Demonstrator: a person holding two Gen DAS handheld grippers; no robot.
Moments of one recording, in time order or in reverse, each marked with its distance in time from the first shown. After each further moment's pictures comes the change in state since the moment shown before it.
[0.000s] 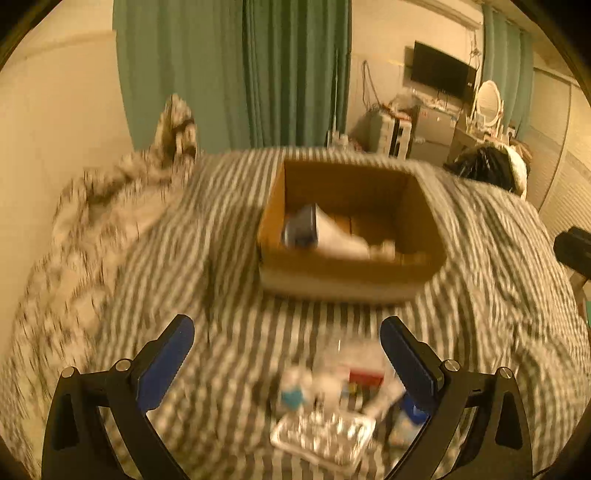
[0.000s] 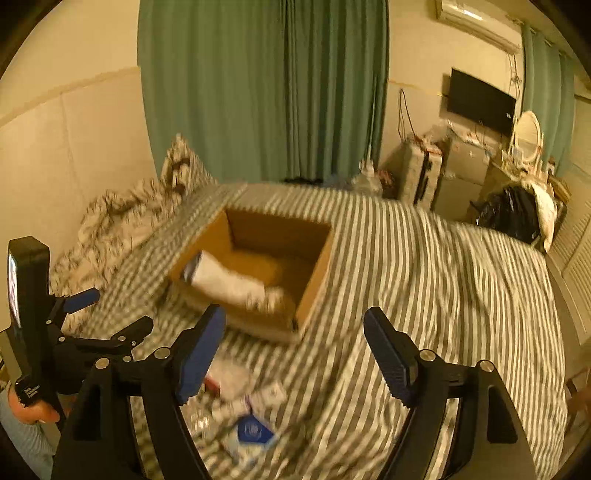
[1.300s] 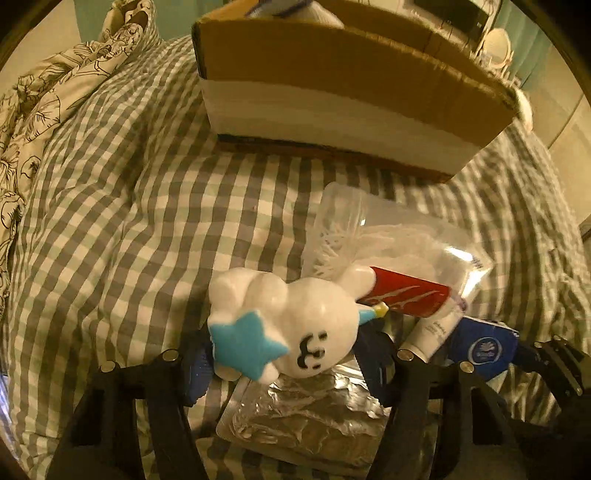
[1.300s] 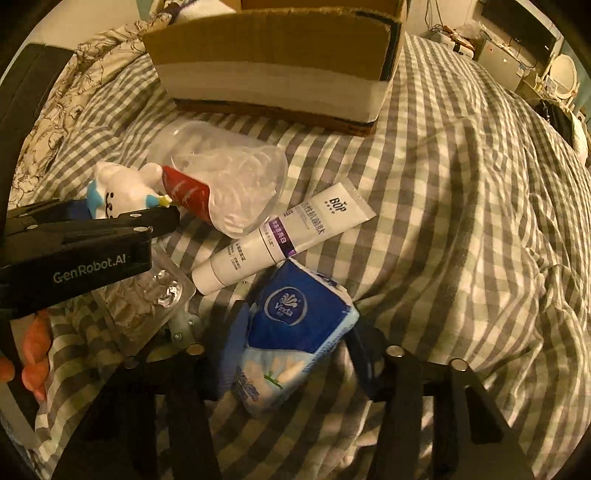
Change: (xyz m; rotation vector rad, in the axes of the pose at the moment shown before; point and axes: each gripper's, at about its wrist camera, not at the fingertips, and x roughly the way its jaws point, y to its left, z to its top) left arm 0.111 -0.011 -0.069 -0.003 0.334 -0.110; right arm 0.138 0.036 -0.135 -0.033 0.424 0.006
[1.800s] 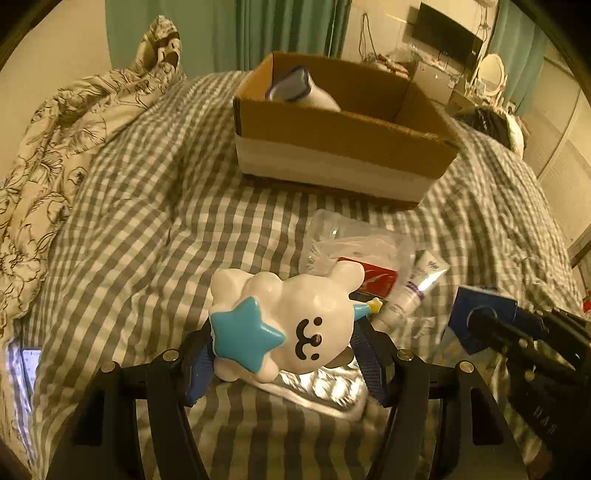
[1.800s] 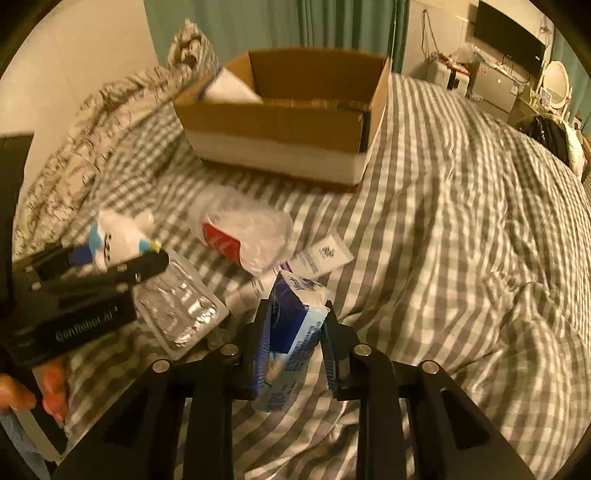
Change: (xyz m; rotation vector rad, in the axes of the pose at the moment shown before) left arm -0.069 0.001 -0.027 -0.025 -0.140 0.016; right arm -0.069 -0.005 0.007 0.019 -0.175 0.062
